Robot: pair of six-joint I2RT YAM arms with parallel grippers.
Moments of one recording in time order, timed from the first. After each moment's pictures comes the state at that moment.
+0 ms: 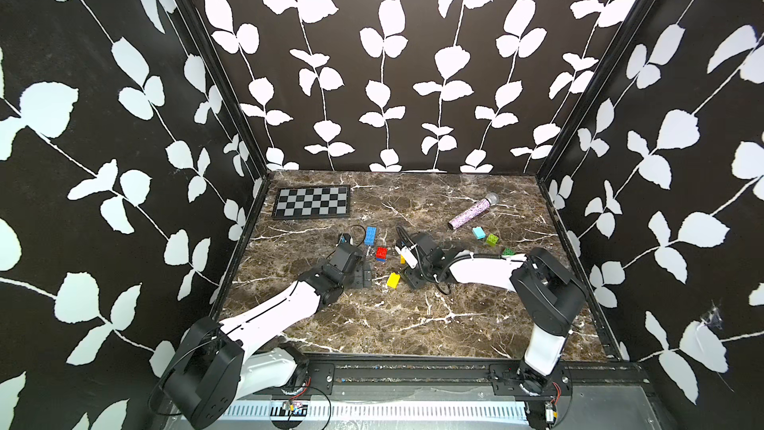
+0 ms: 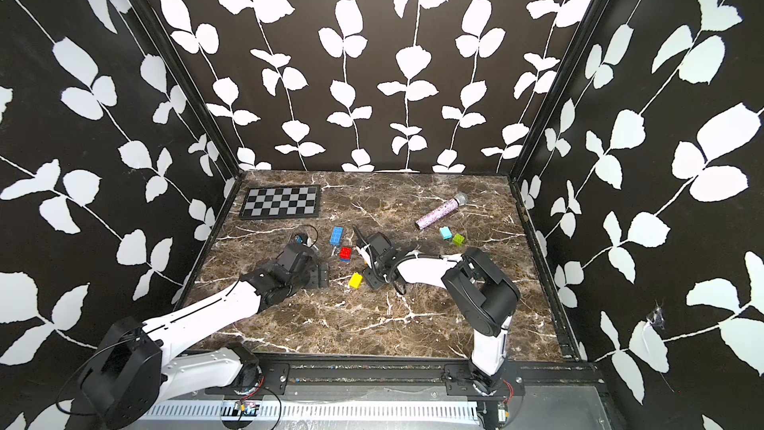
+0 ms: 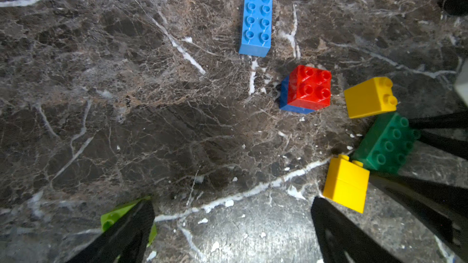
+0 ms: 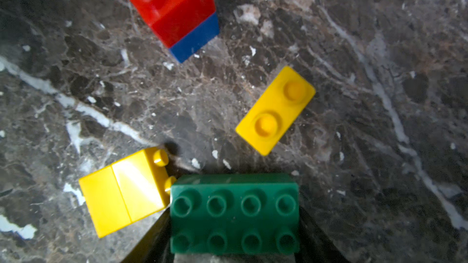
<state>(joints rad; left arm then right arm) -0.64 1.17 0.60 -0.34 -0.25 -0.50 0.83 1.81 1.01 -0.23 0.01 0.07</state>
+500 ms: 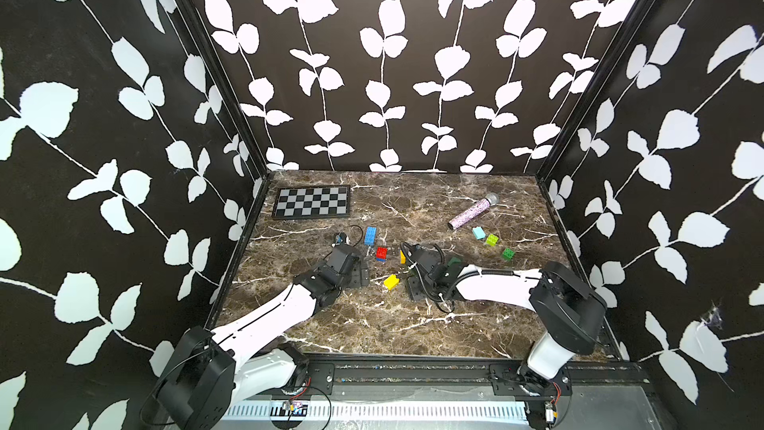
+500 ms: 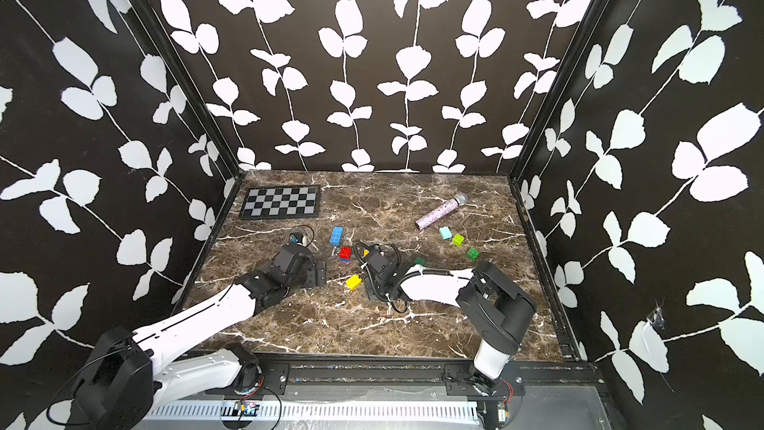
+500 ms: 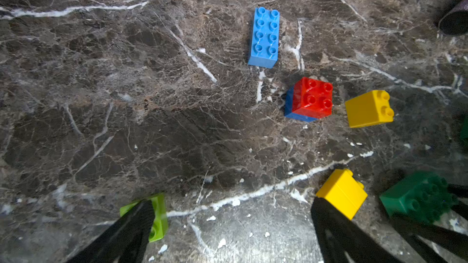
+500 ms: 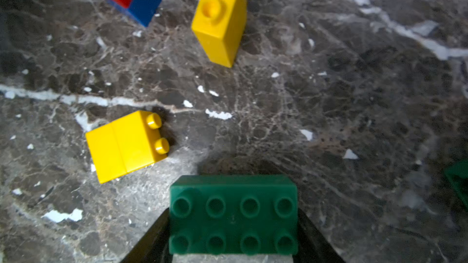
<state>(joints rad) -0.64 1.11 0.60 -0.37 -0.29 -0.53 0.93 1.69 0.92 -0.31 0.18 0.56</state>
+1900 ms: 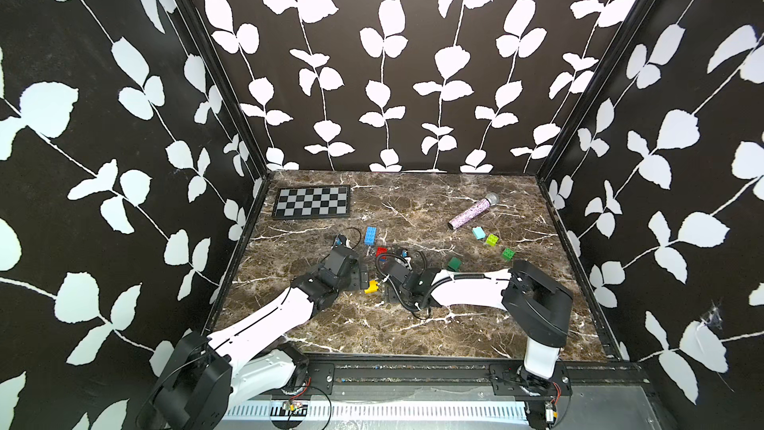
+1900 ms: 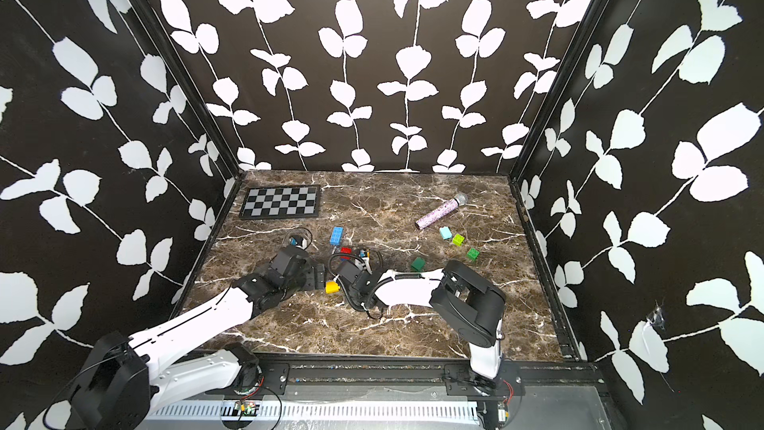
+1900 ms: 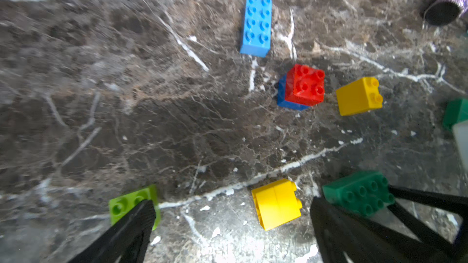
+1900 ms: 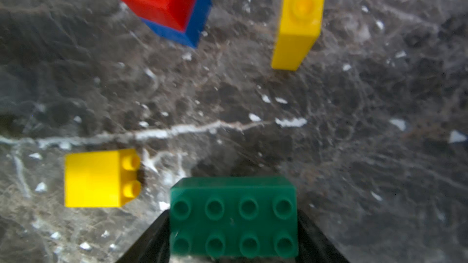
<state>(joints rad) -0.64 1.11 0.57 -0.36 -0.21 -0.52 1.08 1.85 1.08 -0.34 0.30 0.87</state>
